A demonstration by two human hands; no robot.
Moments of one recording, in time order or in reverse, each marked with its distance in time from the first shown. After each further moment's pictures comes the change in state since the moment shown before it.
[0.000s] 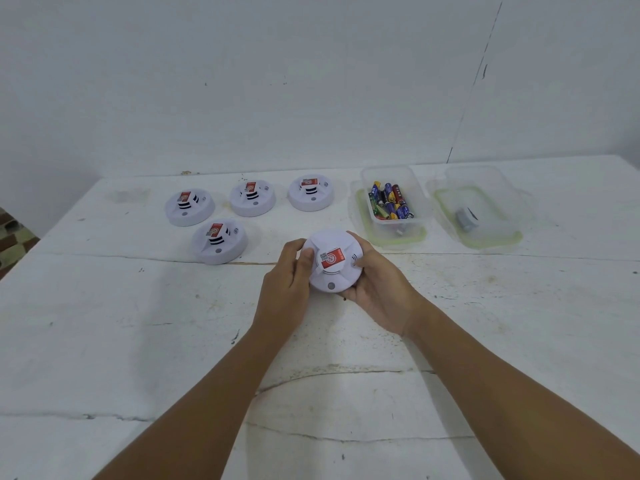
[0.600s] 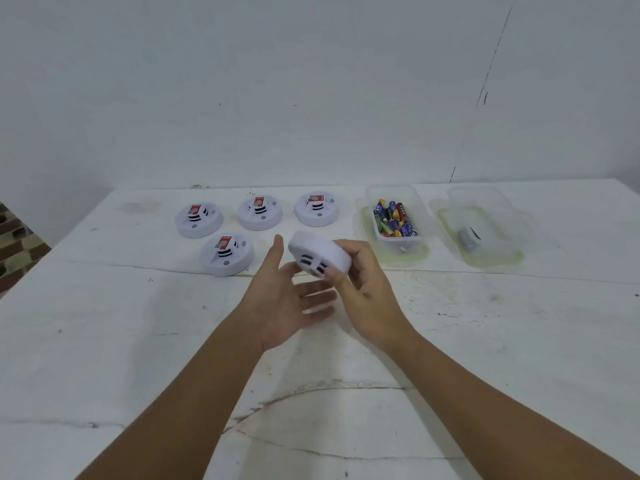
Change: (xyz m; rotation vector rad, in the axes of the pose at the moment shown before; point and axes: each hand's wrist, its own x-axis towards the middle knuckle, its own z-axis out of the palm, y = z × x) left_hand 0.011 0.031 -0.034 -0.990 -0.280 -0.698; right_hand -0.011 0.006 0.032 -0.637 0.082 -0.556
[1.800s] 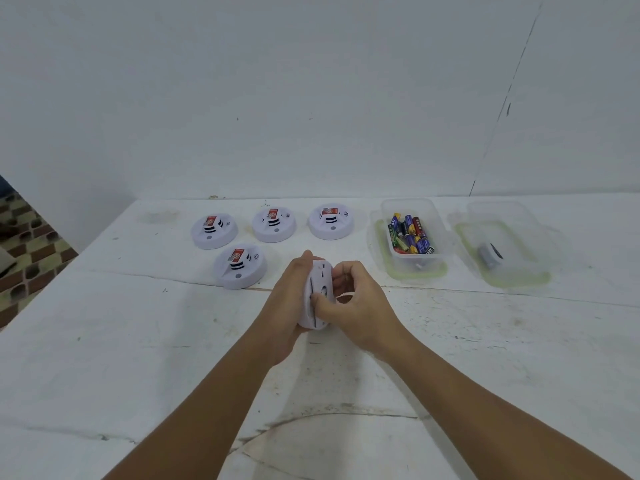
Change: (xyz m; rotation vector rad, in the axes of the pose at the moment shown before) left_hand 0.000 0.001 0.012 0.332 0.169 0.253; right_hand 0.022 0.003 0.015 -0.083 -0.066 0.285
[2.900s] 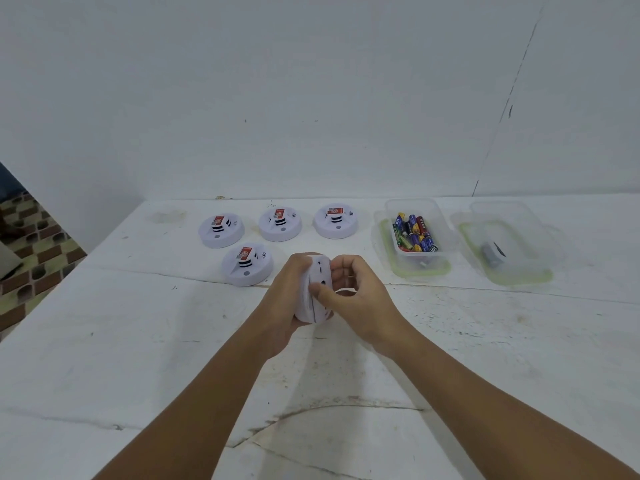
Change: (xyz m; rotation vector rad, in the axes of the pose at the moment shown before) left_hand -0.010 0.011 -0.014 0.038 -0.041 0.036; right_hand -0.003 -0.010 0.006 0.119 0.008 0.008
